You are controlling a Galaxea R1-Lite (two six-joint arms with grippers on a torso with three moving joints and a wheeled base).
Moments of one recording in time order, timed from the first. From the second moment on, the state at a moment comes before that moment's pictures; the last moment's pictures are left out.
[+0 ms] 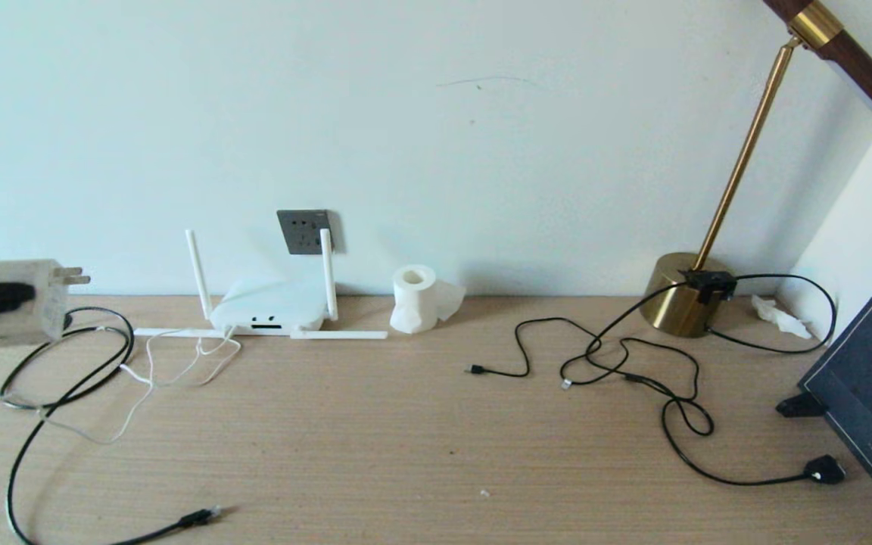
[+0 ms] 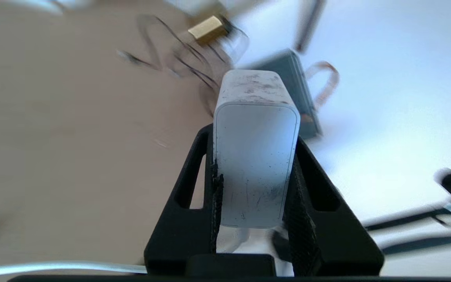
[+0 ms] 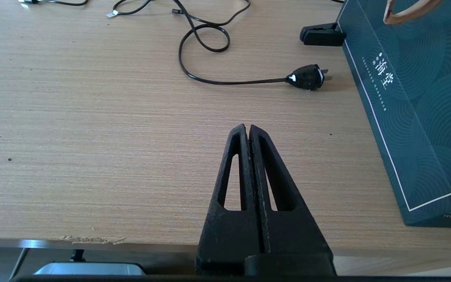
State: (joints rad) left arm 0.64 1.62 -1.43 1.35 -1.47 0.65; right arm 0.00 0.00 -0.11 0.27 -0.02 -0.01
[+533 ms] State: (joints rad) left arm 0.77 1.82 -1.56 1.26 -1.45 0.63; right arm 0.00 0.00 -0.11 0.27 -0.02 -0.01
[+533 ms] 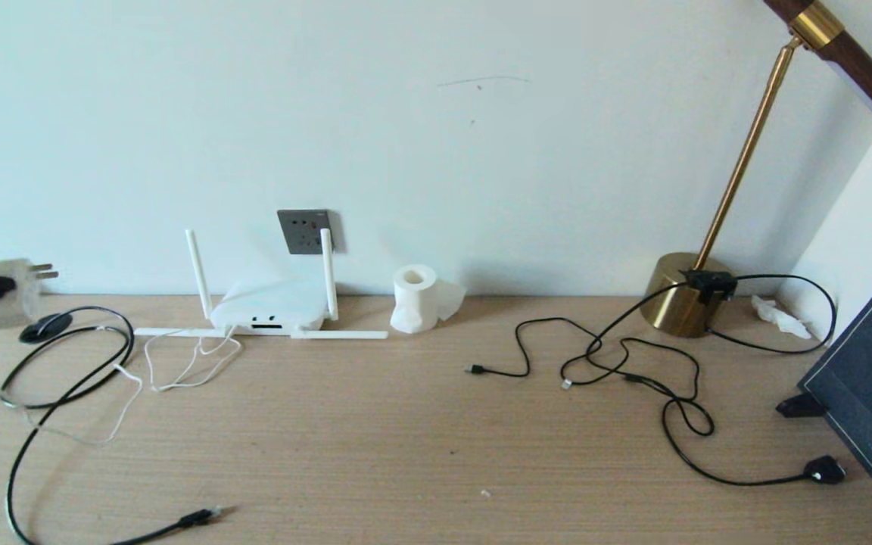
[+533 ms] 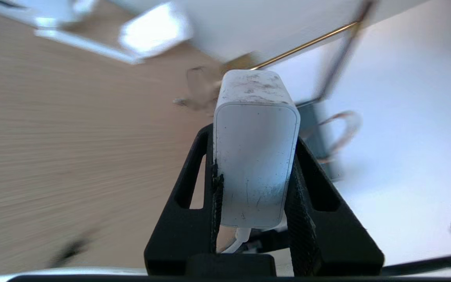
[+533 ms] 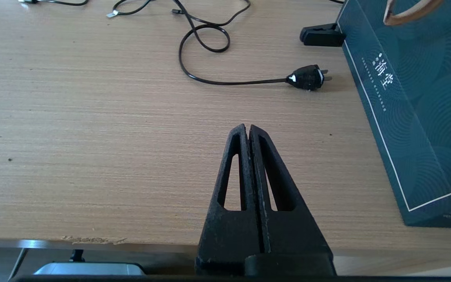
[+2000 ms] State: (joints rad) left arm -0.03 2.05 -0.67 -1.50 -0.07 0.03; right arm 0.00 0.00 -0.11 0.27 -0.02 -0.01
